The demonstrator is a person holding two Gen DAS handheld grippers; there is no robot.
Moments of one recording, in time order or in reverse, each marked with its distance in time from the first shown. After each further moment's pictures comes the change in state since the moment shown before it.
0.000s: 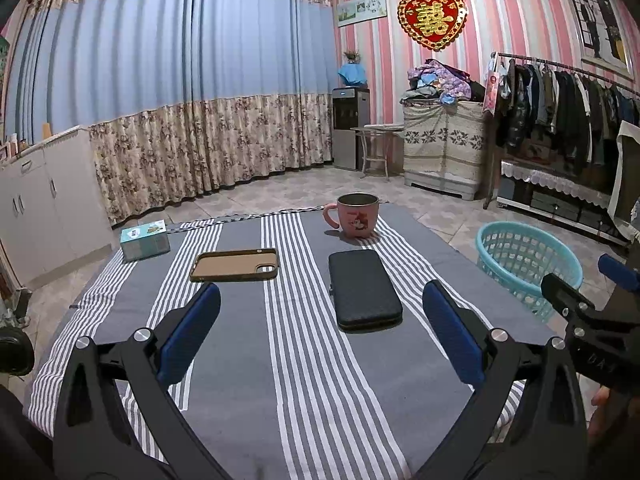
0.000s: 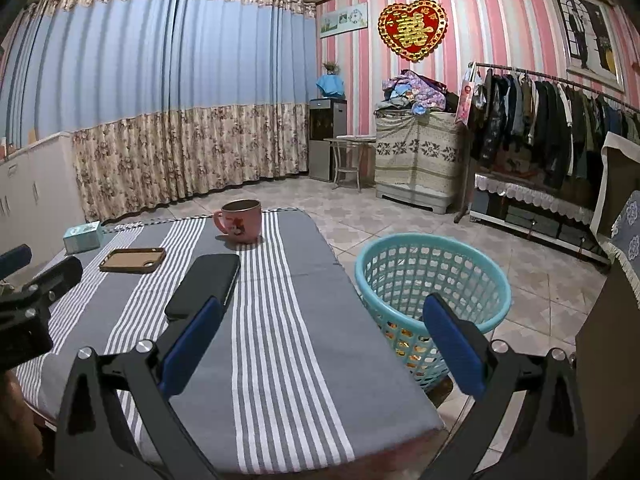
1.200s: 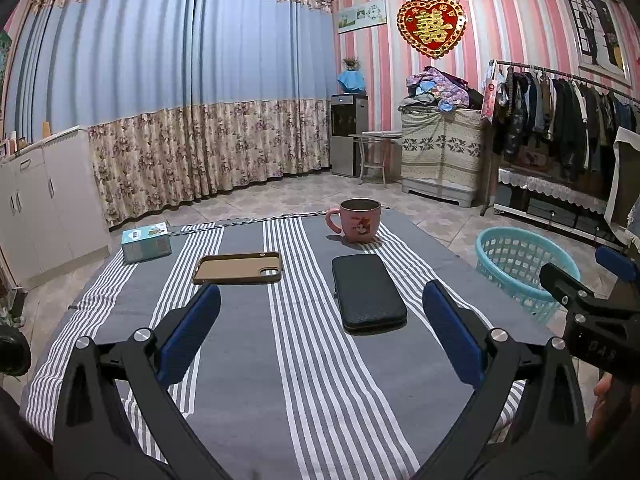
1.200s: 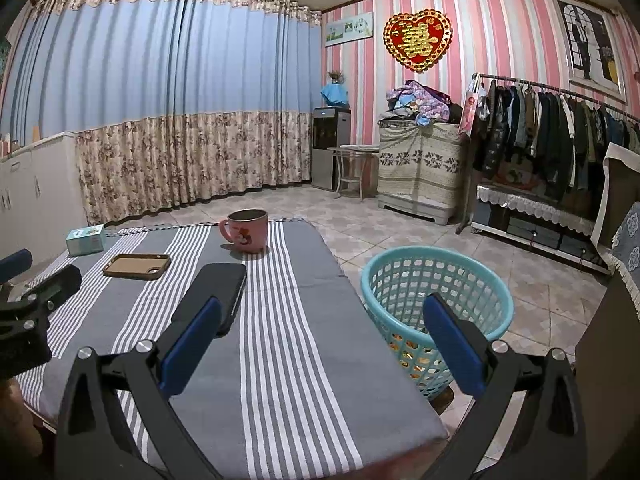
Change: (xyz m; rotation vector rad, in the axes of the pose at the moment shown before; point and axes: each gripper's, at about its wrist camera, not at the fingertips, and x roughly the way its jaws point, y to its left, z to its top) left arm -0.005 0.011 -0.002 -0.010 -0.024 -0.012; right arm -0.007 0.009 0.006 -0.029 -0.038 -0.001
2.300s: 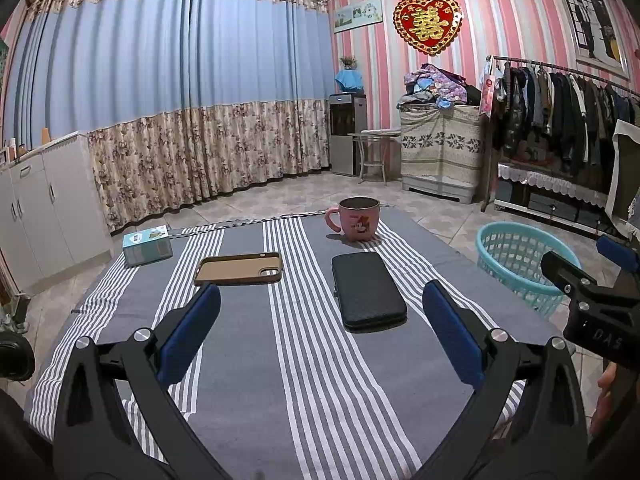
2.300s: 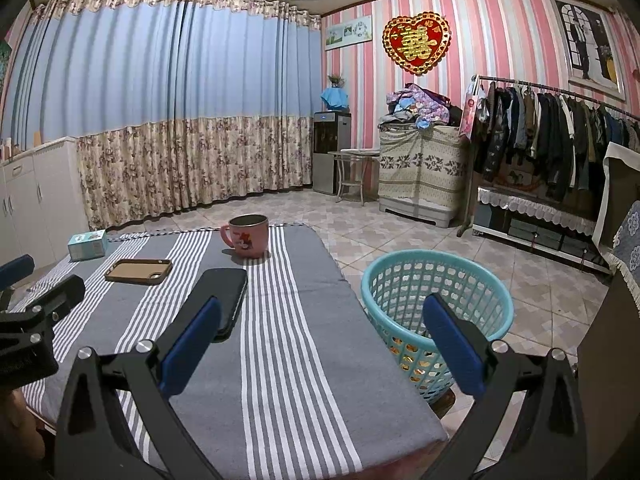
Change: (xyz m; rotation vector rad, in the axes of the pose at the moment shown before) left arm 0.001 -0.002 -0.005 0.020 -0.003 0.004; right arm -0.002 0.008 -0.003 0.003 -0.015 0.005
